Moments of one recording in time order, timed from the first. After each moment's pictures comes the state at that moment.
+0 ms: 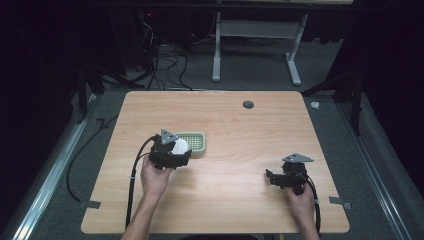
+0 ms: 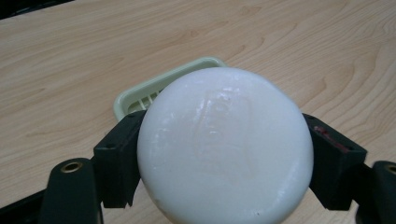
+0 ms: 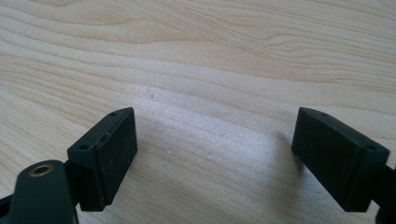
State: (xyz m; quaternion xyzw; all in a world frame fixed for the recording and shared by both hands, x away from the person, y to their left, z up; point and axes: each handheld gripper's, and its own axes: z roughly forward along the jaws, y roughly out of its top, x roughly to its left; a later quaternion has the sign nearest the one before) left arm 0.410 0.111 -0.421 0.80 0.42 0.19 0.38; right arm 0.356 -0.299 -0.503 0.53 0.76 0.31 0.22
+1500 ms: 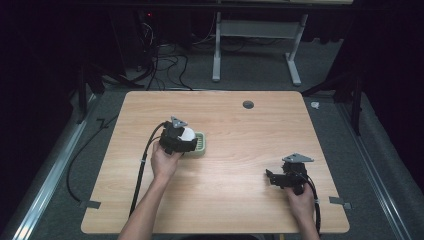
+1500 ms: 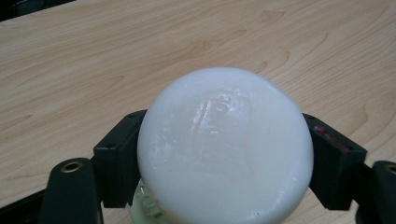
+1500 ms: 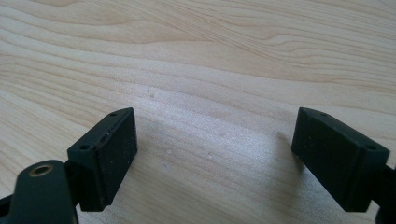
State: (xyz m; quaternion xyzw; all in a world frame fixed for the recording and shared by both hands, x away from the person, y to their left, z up) left arm 0.463 0.087 -0.432 0.81 0.43 0.19 0.36; right arm 0.356 -0.299 -0.503 0.53 0.76 0.31 0.22
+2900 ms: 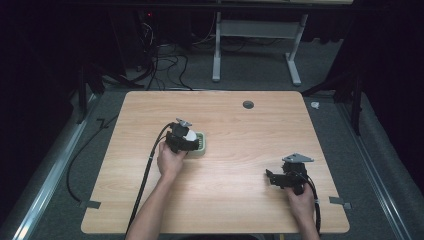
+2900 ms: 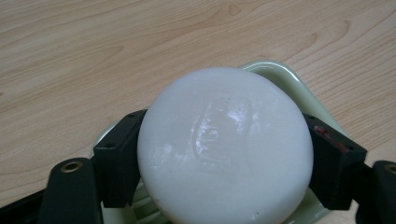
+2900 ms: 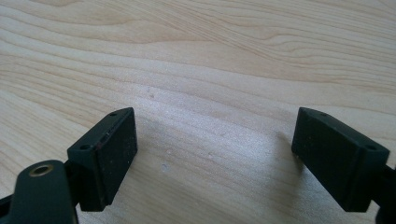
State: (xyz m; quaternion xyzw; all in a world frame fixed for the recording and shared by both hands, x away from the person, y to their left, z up) left arm 0.490 0.074 -0.471 0.81 0.46 0.19 0.31; right arm 0.356 -0.299 -0.503 0.53 0.76 0.31 0.22
